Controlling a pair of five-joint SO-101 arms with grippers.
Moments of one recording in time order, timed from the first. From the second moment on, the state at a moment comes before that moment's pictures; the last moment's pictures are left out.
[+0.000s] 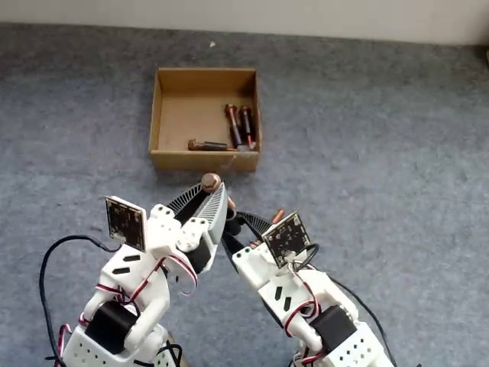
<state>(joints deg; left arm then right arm) 25.6 -103.6 83.6 36.3 24.1 -42.5 -101.0 96.1 29.9 2.8</state>
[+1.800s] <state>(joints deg) 26.9 -103.7 77.1 51.0 22.1 -41.4 -101.0 96.1 30.0 2.8</state>
